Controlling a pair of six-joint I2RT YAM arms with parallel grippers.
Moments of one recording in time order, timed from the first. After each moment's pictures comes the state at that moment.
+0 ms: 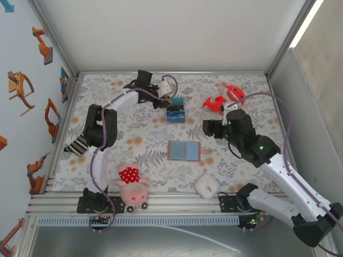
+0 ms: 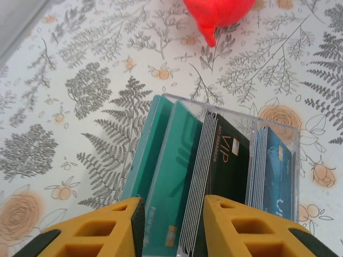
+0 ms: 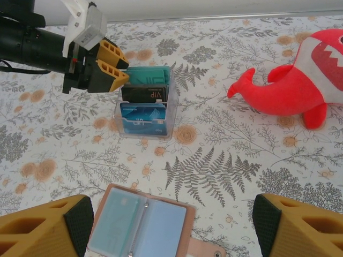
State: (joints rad) left arm -0.44 2.21 1.77 -0.44 0.62 0.75; right arm 0.63 0.89 0.97 -0.65 0.17 0.38
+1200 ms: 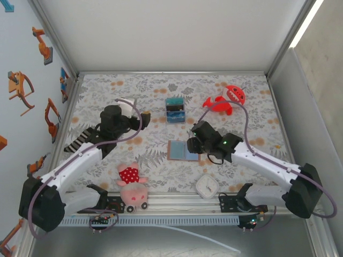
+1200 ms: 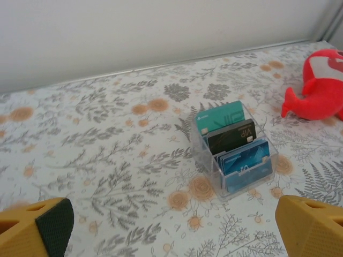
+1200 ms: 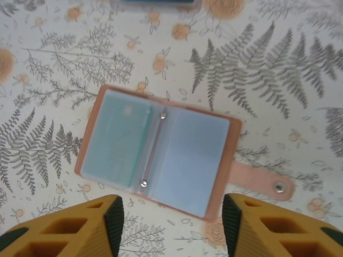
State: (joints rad) left arm -0.51 1.11 0.70 0.01 -0.05 -0.10; right arm 0.86 1.22 0.87 -0.65 0.16 0.60
